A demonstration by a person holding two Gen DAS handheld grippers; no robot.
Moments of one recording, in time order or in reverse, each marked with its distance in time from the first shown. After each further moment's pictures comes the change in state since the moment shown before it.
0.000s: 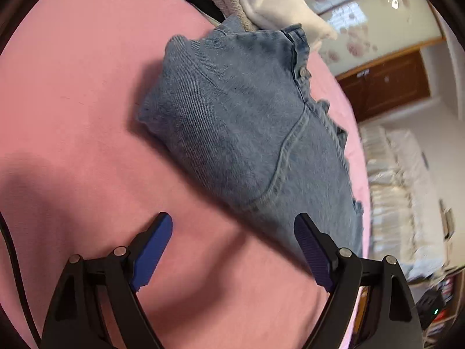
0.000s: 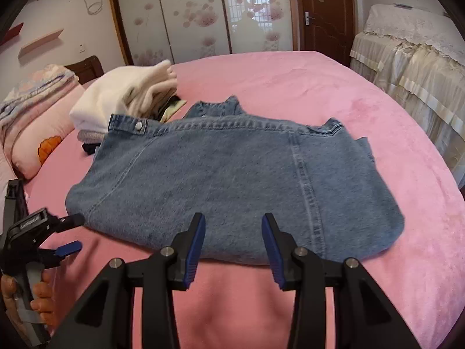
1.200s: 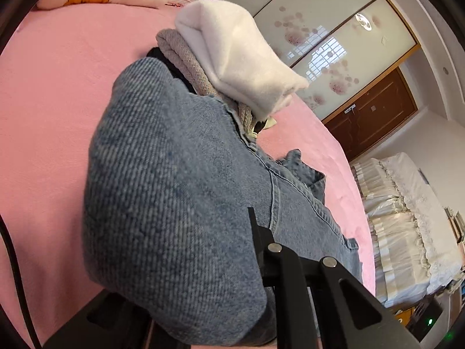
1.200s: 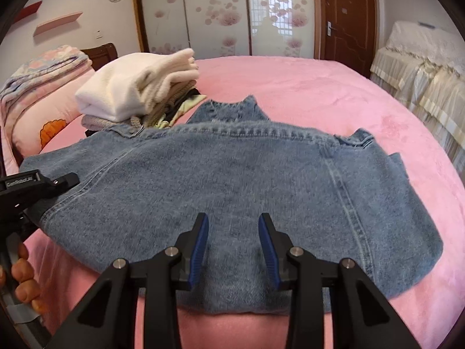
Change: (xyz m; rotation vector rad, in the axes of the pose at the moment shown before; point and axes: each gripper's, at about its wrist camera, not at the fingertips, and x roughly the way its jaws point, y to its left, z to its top) left arm -0.027 -0.057 0.014 0.105 -0.289 0.030; right arm 0.040 0.025 0.011 -0.114 -0.044 0.015
